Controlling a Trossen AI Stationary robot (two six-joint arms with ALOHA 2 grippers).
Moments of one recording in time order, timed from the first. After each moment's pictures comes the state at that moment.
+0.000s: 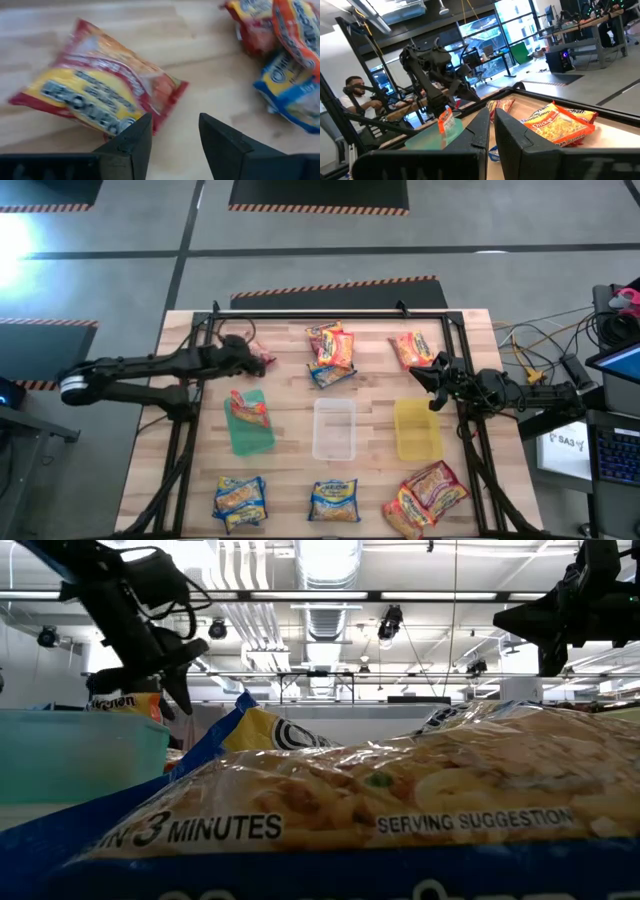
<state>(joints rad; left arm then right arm) 0.34 0.99 0.57 -0.51 -0.39 -0.88 0.00 0.04 0.01 0.16 0.31 0.32</state>
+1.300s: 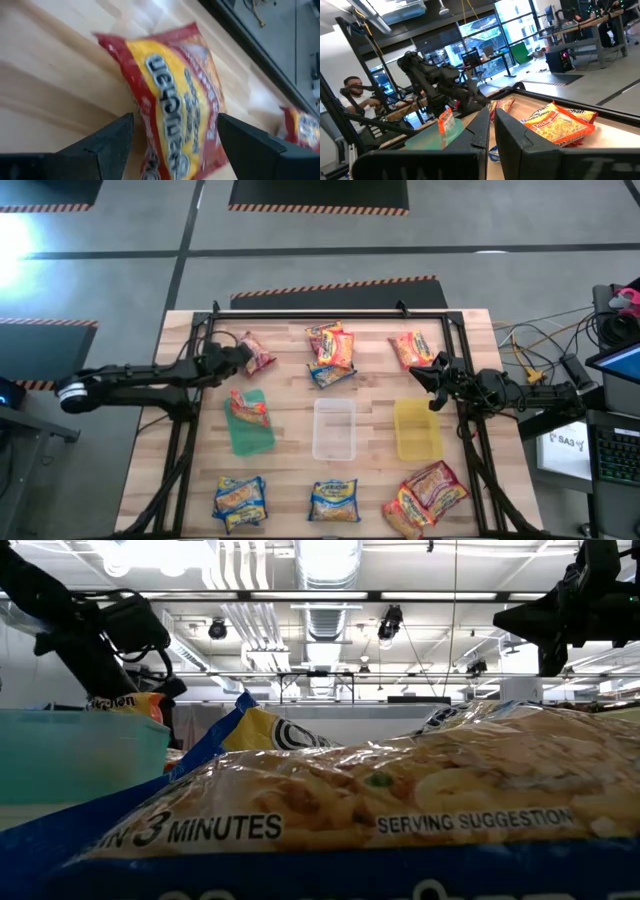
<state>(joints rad) 0.48 0.96 0.28 -0.20 -0.51 -1.50 0.00 0.04 0.01 0.16 0.31 0.32</state>
